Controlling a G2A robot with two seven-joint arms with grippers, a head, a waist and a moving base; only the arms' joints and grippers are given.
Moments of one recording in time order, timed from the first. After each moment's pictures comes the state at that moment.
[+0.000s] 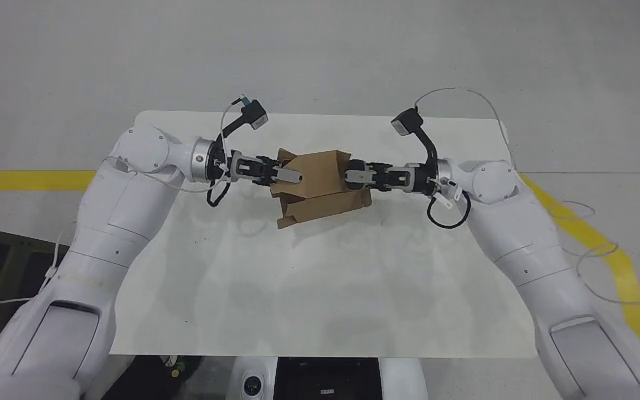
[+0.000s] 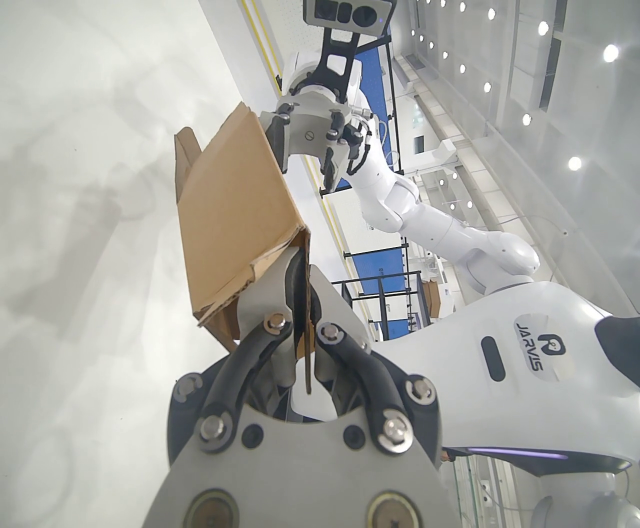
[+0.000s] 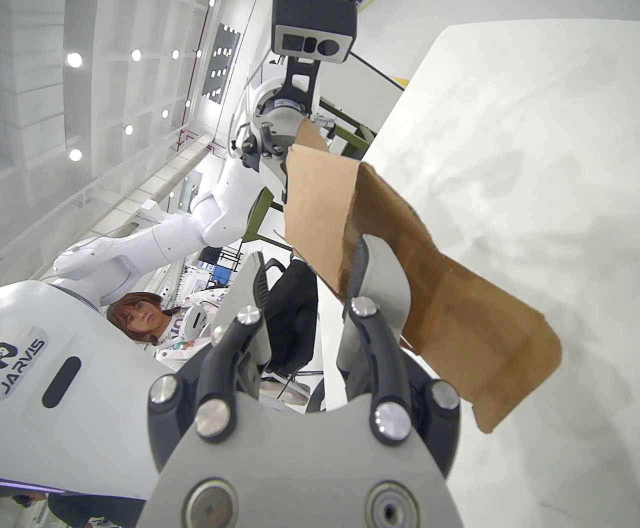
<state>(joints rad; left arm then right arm) 0.57 -1.05 -0.97 -1.13 -0.52 -0.38 -1.44 -0.62 -1.17 0.91 -1.05 0.48 -0.64 1.18</state>
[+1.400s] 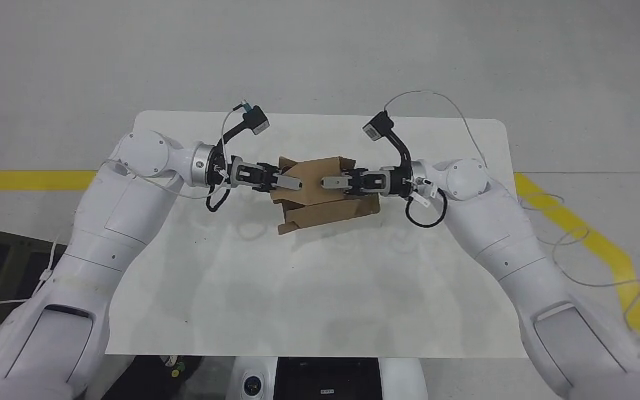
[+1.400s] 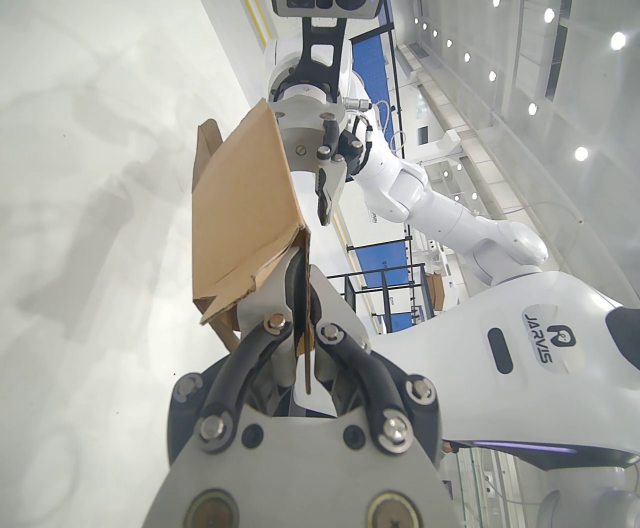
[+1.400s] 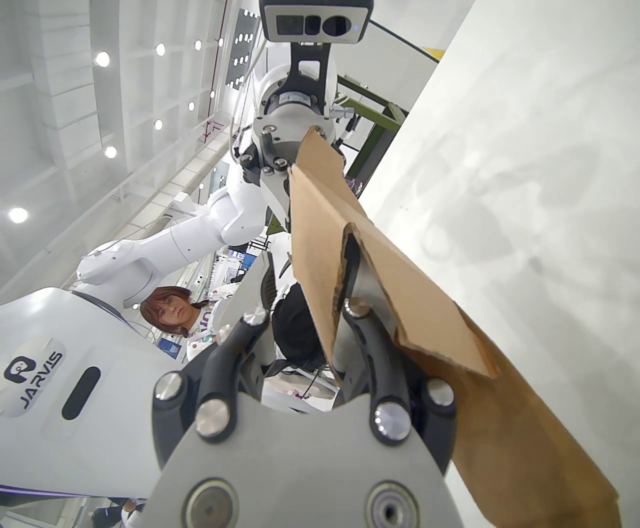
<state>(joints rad) 0.57 -1.02 -0.93 -1.16 -0.54 -0.40 -1.42 -0.55 -1.24 0.78 -0.98 0.60 -0.62 1.20</state>
